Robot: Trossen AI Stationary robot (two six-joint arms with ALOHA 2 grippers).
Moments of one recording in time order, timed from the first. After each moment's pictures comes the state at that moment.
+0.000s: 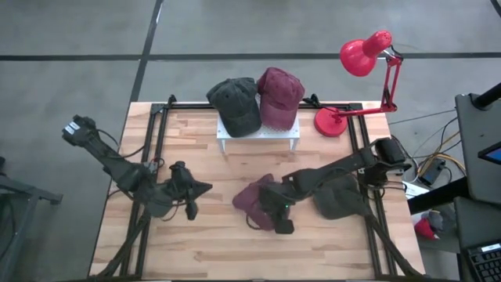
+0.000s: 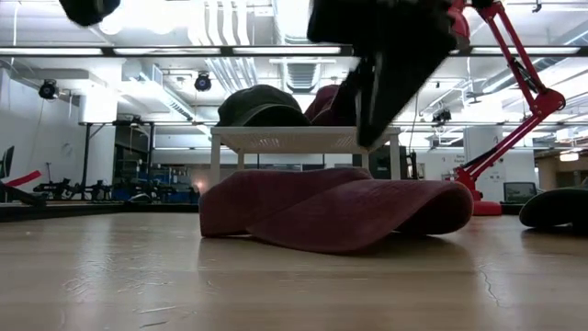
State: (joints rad) left arm -0.67 1.04 0.92 -0.52 -0.80 -0.84; right arm 0.26 1.85 1.32 -0.57 -0.25 0.24
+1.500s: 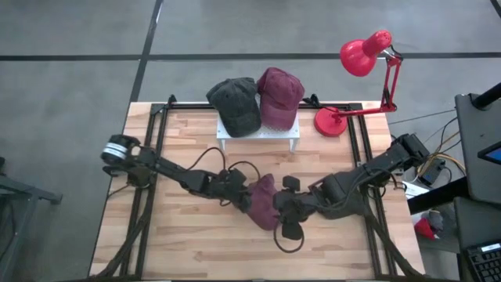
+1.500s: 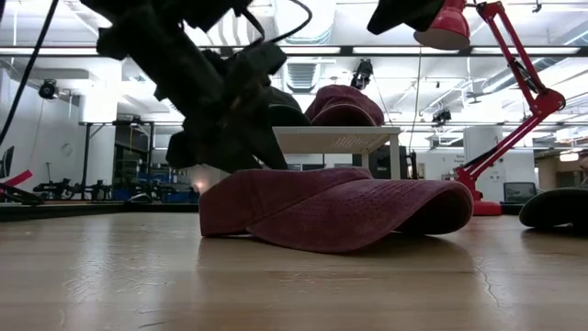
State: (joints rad) left arm -0.25 1.68 0.92 -0.03 -0.34 -0.92; right arm 0.45 1.63 1.37 -0.68 0.24 0.51
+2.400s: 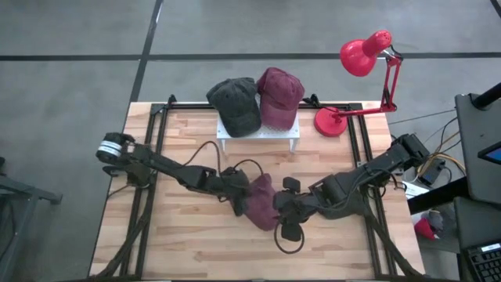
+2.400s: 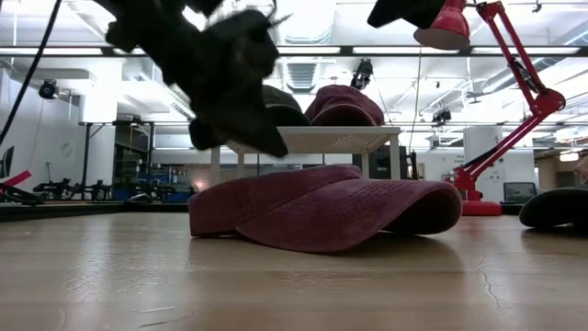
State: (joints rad) left arm -0.22 1.64 0.92 0.01 -0.17 -0.62; right arm 0.46 1.63 1.37 -0.67 0.23 0.55
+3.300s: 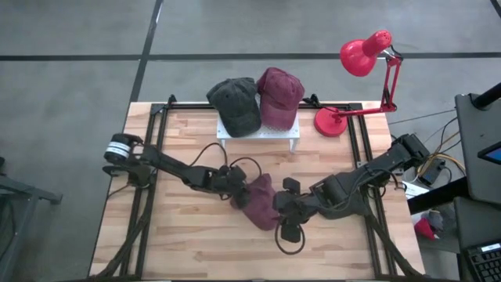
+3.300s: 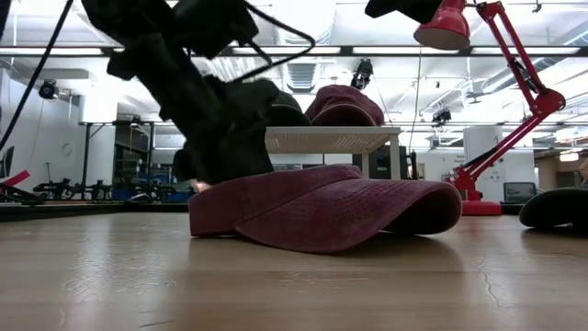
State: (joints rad) left arm -0.18 1.70 0.88 -0.01 -0.26 -0.79; right arm 0.47 1.63 1.39 -0.66 0.23 0.57
